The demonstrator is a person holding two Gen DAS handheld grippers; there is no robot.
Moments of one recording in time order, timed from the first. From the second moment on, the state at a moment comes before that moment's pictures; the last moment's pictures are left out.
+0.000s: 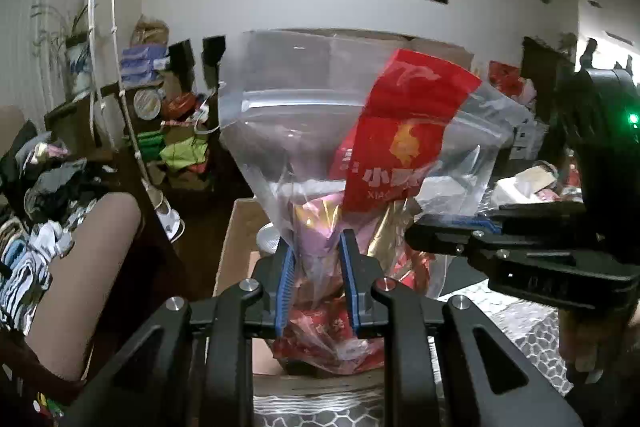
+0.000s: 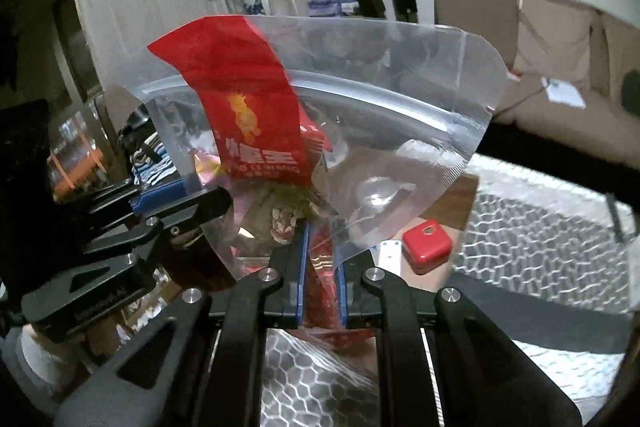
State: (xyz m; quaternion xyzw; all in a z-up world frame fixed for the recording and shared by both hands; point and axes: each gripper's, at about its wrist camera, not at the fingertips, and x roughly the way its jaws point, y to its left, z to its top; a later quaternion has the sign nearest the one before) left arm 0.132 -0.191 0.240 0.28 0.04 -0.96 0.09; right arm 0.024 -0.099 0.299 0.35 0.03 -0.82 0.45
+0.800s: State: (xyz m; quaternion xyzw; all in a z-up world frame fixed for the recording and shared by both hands) left arm 0.055 -0.237 0.129 0.44 0.05 -0.90 0.06; right arm -0.082 -0.148 0.148 0.53 0.02 -0.76 0.38
